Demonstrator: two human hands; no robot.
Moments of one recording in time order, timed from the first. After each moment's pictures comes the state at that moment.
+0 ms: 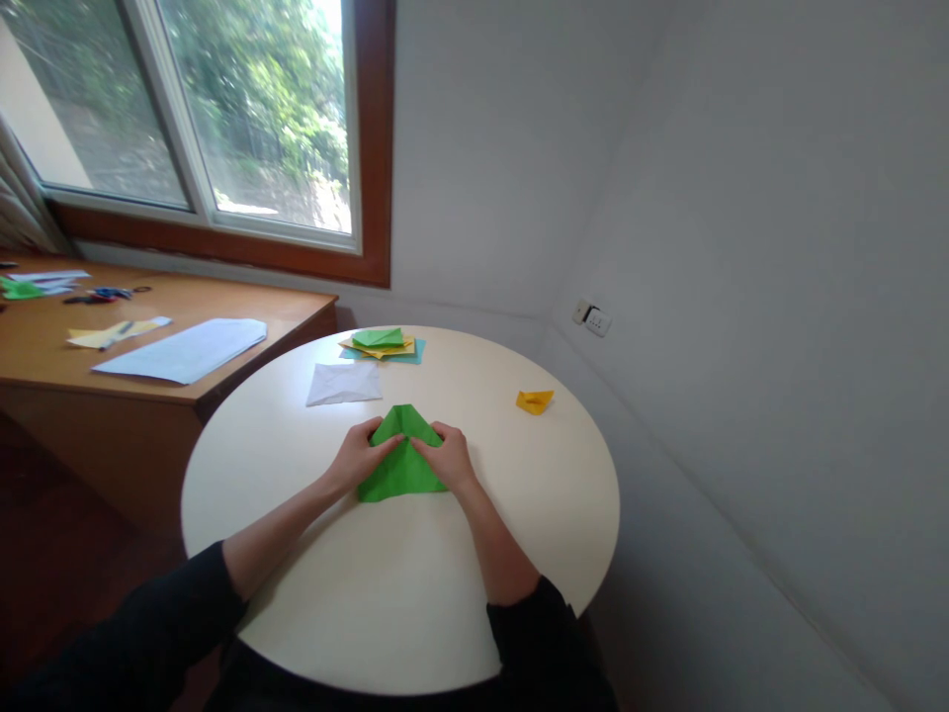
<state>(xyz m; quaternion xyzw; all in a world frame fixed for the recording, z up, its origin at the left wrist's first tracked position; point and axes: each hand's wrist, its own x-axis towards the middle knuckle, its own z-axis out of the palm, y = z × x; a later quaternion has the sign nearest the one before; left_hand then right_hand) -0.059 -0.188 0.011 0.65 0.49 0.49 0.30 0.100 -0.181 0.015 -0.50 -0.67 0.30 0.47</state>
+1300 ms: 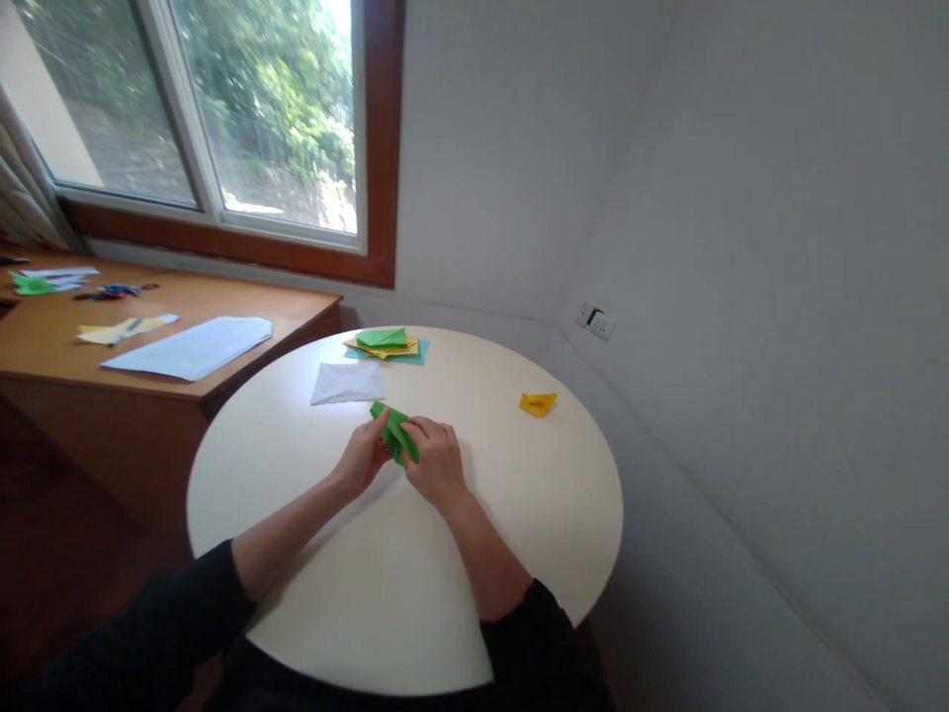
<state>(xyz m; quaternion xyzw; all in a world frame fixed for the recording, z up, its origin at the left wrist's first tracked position) -0.040 -0.194 0.024 0.34 0.34 0.61 0.63 0.086 -0.192 0.012 -0.43 -0.82 -0.04 0.37</state>
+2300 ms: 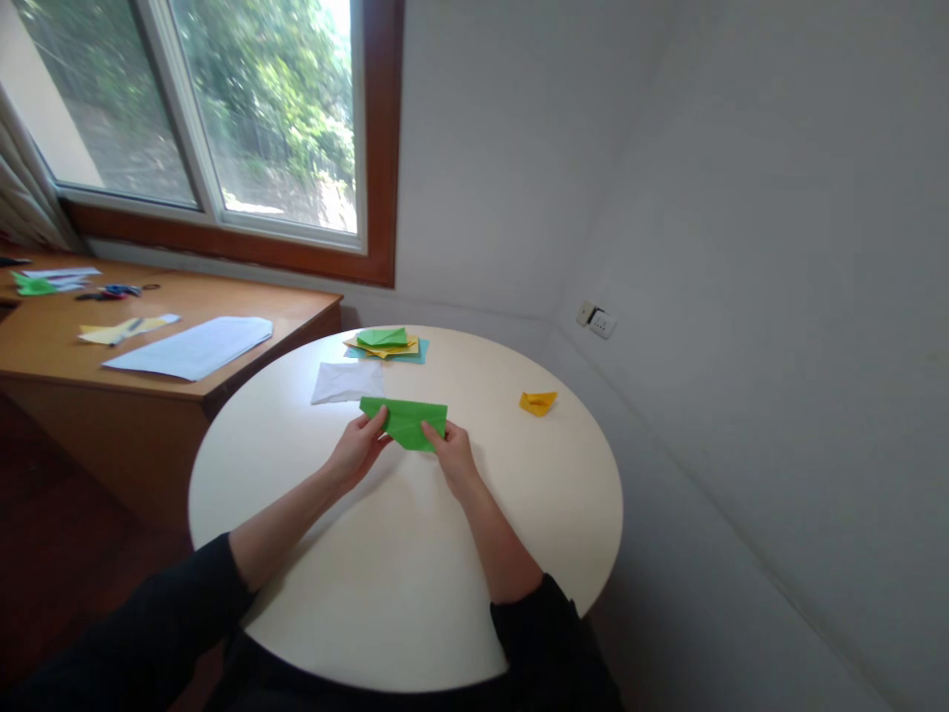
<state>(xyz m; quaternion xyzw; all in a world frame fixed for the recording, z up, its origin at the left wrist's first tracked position) -0.050 -0.184 0.017 0.36 0.29 0.63 0.62 0.095 -0.175 0.008 -0.38 -0.46 0.57 0.57</state>
